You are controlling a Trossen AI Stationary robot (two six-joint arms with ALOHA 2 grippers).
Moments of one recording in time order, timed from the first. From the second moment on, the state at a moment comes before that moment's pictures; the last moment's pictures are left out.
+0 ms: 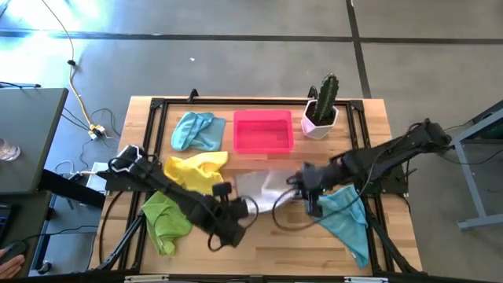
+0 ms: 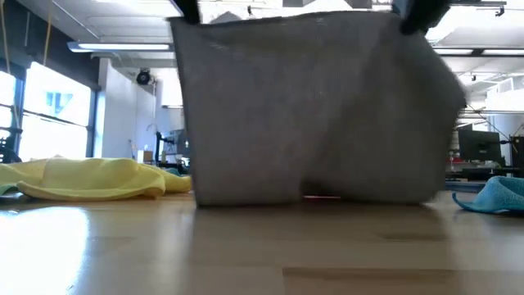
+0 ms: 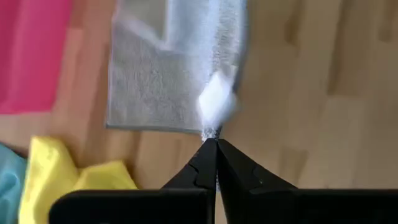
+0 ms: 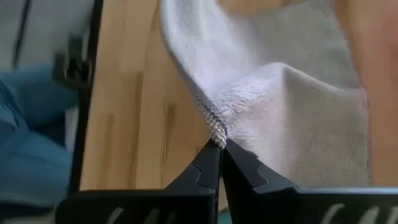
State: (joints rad) left arm -0.45 1.93 1.76 -1.19 -0.42 -0.68; right arm 0.36 1.34 1.06 -0.68 -0.03 0.39
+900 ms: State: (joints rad) left arm -0.37 2.07 1.76 -1.25 -0.37 -0.54; right arm 0.45 1.67 1.07 -0.65 0.08 0.26
